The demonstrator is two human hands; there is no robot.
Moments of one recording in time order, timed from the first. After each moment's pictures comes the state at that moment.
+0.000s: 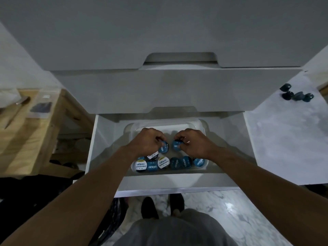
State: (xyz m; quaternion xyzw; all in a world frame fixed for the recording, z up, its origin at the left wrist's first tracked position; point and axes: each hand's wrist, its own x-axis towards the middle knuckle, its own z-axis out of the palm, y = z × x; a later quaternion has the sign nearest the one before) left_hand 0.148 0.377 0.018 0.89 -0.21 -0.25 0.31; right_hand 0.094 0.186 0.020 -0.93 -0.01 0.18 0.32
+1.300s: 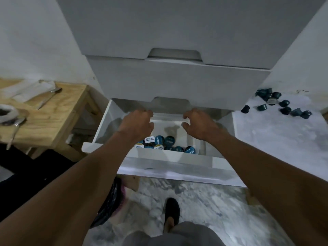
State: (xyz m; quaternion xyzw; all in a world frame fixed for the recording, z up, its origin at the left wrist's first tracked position) left_hand 0.090 0.382 0.092 0.99 -0.14 -0.04 0.08; right_hand 0.085 0.162 0.066 -0.98 -0.06 0.05 0.17
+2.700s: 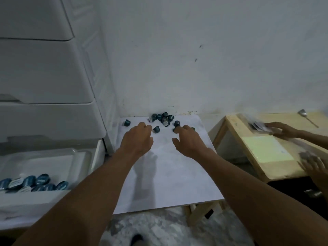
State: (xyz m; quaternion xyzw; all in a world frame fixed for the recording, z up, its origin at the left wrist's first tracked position) left_hand 0.024 -0.051 0.131 0.96 -0.25 0.05 0.10; right_hand -0.025 -0.232 0.121 -0.98 0.07 -0.02 0.16
